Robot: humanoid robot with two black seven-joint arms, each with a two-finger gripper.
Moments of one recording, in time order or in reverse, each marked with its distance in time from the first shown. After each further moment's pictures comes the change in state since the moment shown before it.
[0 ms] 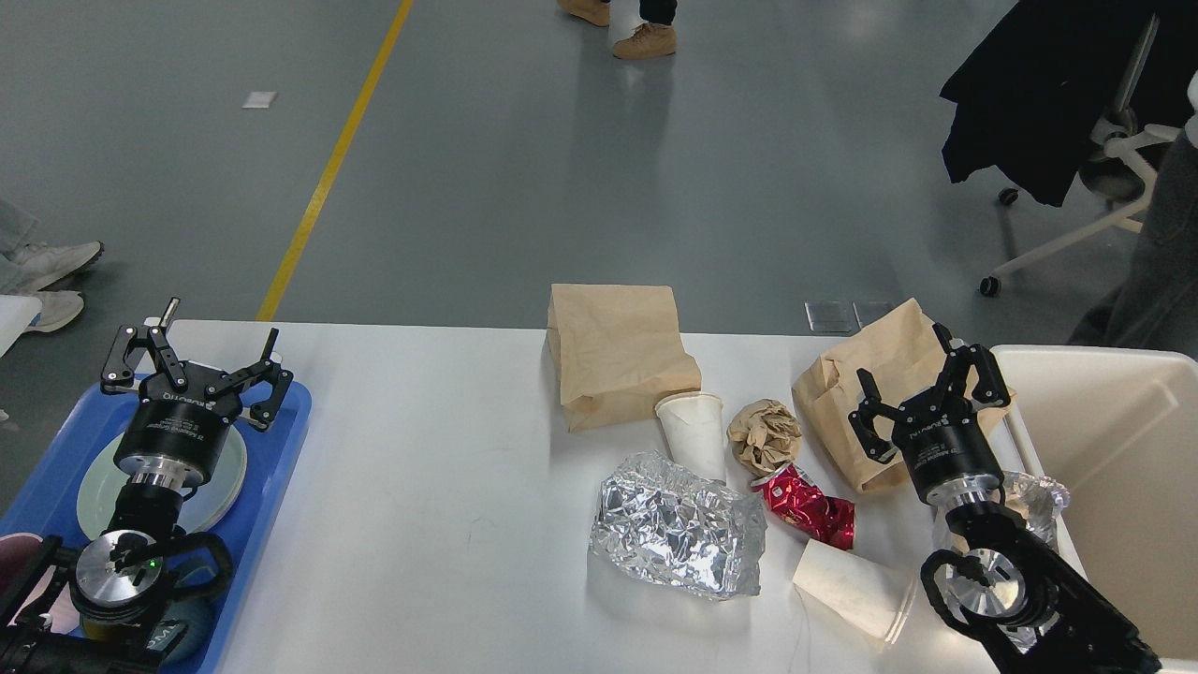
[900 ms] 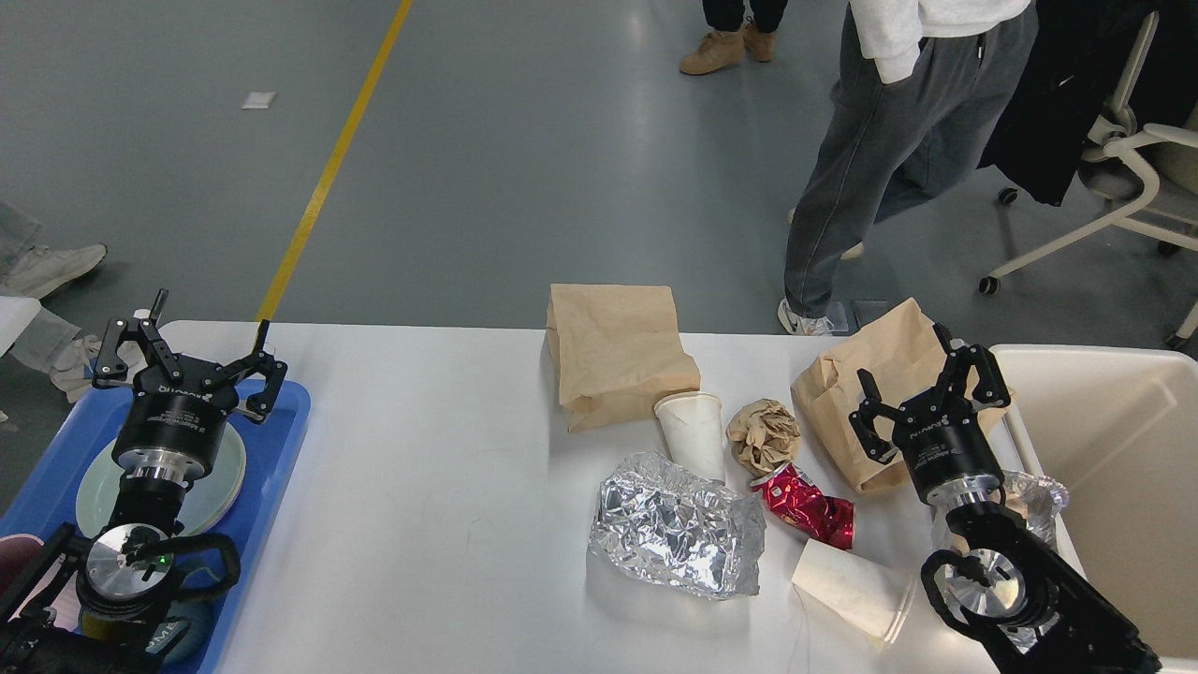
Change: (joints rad) left arm 0.007 0.041 0.092 -0.071 0.000 0.096 -0.135; right arm 0.000 0.000 0.000 -0.002 0.000 0.000 0.000
